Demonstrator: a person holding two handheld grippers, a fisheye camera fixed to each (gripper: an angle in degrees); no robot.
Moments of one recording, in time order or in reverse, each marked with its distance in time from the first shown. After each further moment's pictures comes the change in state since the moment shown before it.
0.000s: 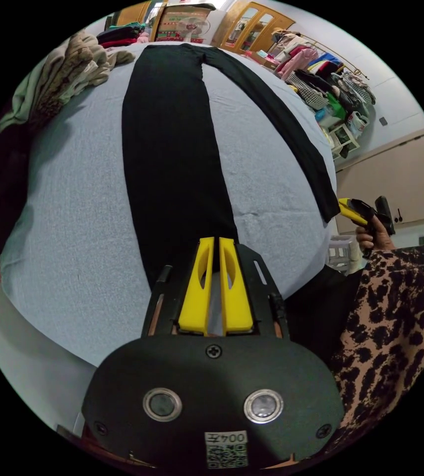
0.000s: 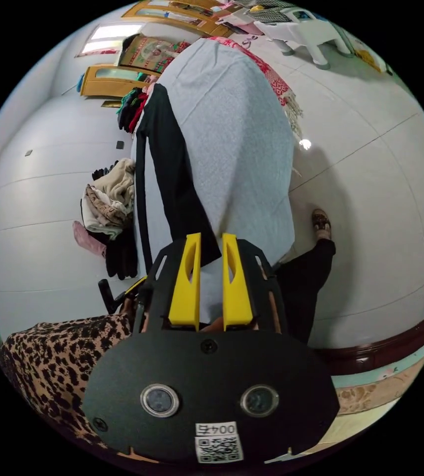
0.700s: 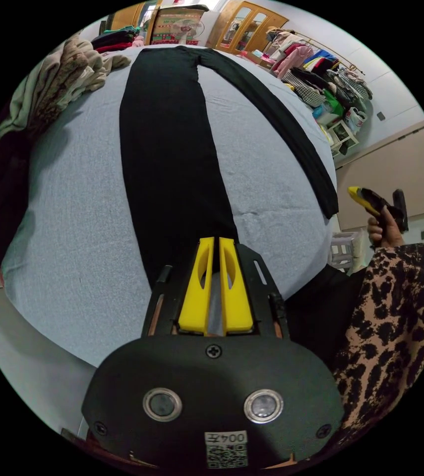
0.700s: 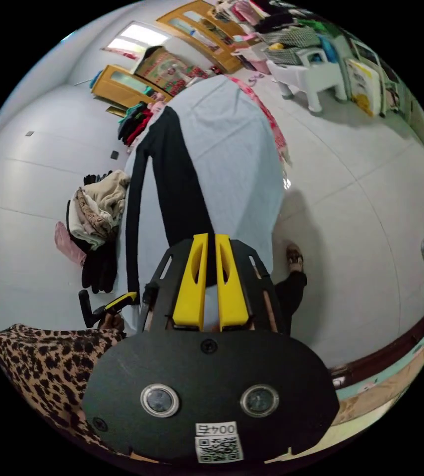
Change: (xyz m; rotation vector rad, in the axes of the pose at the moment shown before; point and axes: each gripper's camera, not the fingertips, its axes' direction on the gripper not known) left arm -0.005 -0.068 0.082 0.011 -0.016 0.028; right arm -0.036 -0.056 -0.069 0.190 0.162 -0.125
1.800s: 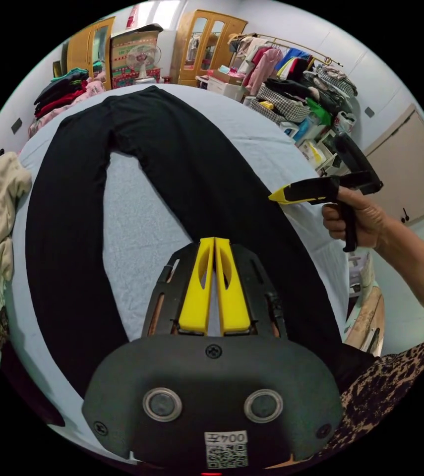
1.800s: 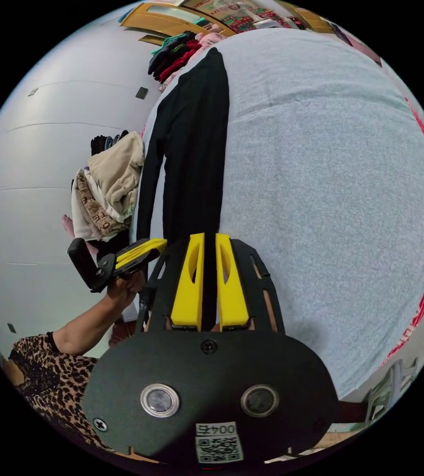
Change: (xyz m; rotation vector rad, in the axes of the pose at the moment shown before) left arm 0.051 -0.452 0.217 0.135 -0.023 0.163; right arm -0.072 -0.412 0.141 -0.436 -0.158 -0.267
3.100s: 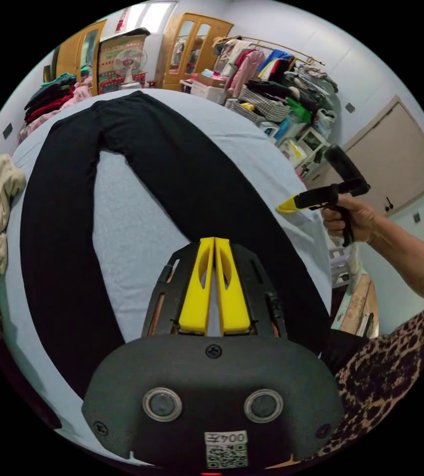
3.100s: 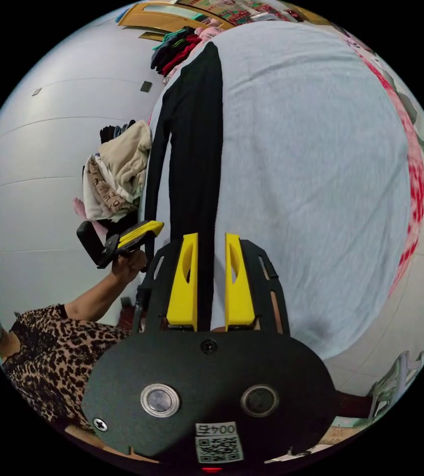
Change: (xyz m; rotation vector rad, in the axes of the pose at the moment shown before) left arm -0.035 -0.031 0.128 0.035 0.086 0.078; right arm 0.006 -0.031 -0.051 -0.057 -0.059 0.007
